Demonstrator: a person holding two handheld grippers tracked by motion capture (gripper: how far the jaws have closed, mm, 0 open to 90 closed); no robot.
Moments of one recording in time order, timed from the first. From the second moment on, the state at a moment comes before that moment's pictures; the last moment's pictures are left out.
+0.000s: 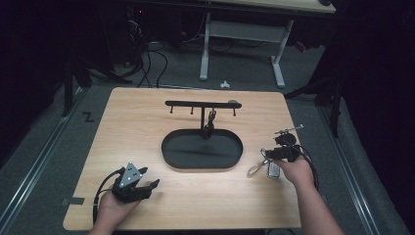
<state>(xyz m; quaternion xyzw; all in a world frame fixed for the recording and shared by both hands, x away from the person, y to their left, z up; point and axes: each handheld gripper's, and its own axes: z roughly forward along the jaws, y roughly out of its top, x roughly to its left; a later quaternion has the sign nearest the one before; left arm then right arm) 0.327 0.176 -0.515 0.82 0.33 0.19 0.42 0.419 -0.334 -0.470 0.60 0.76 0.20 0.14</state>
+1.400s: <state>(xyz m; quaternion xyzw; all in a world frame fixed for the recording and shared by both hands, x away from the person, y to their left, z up) 0.327 0.174 -0.518 0.83 0.32 0.19 0.41 0.431 -0.306 -0.496 0.57 0.80 0.15 0.14</state>
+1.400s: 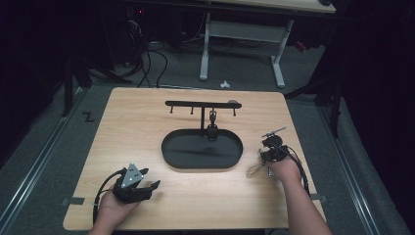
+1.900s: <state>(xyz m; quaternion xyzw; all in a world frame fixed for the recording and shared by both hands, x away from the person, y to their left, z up) 0.326 0.173 -0.517 0.83 0.32 0.19 0.42 0.416 -0.309 -0.472 0.56 0.79 0.20 0.12</state>
